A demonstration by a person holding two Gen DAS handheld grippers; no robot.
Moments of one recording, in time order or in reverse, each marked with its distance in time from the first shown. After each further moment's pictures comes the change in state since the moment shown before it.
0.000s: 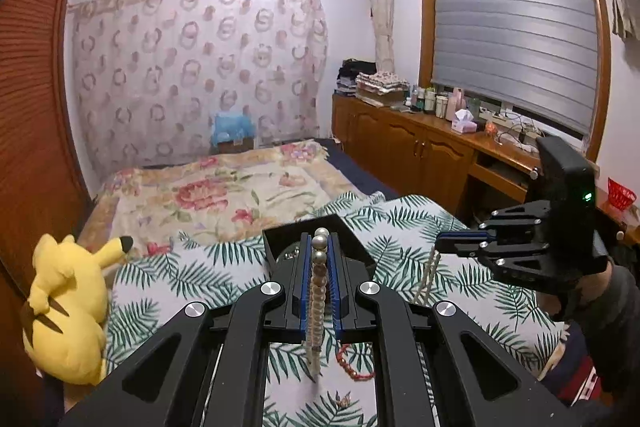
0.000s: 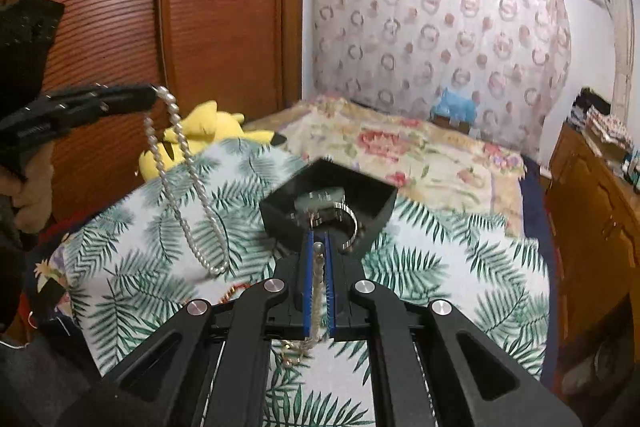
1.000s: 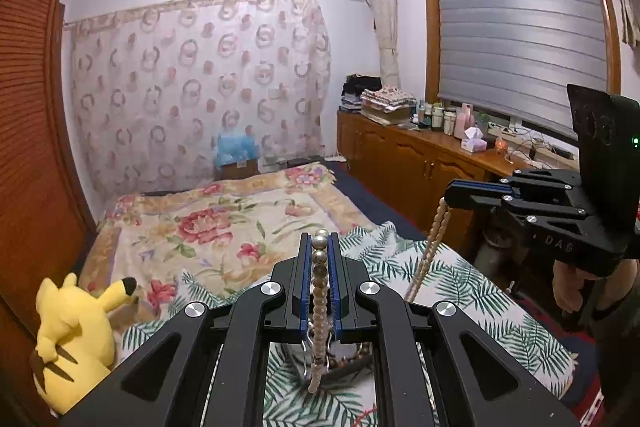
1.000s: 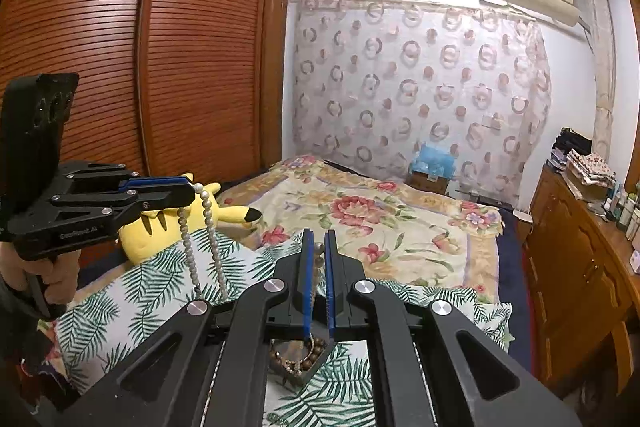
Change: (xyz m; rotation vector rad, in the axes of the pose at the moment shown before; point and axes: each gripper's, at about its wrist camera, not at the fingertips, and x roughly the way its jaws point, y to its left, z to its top) left arm 0.047 0.010 0.081 0.020 -0.041 0.022; right arm -0.020 -0.042 0.115 0.008 -0.169 -0.071
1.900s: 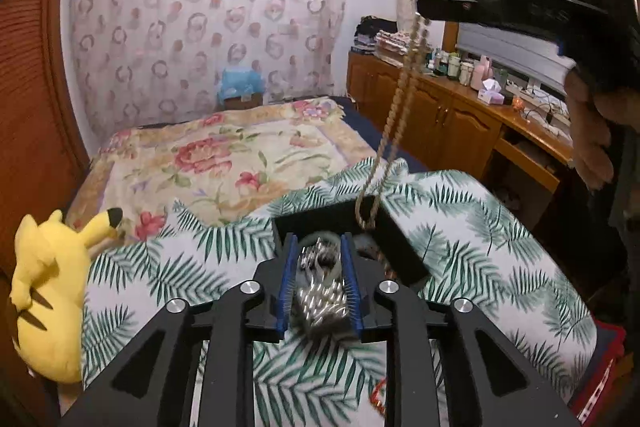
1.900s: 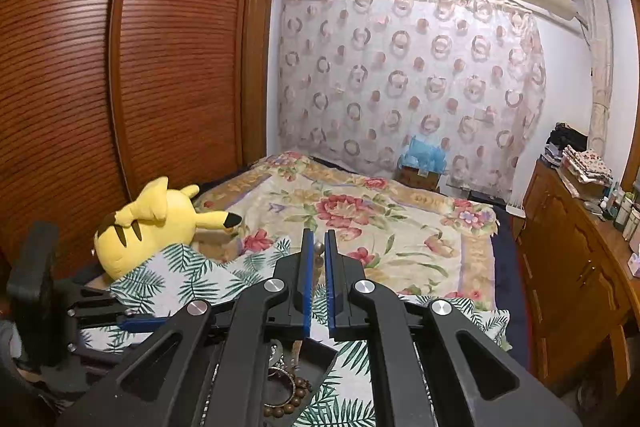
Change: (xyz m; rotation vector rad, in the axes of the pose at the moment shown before) left arm 0.063 0.016 -0.089 -0.065 0.212 0.008; right arm 0.079 -0.009 0.031 0.007 0.041 -0.053
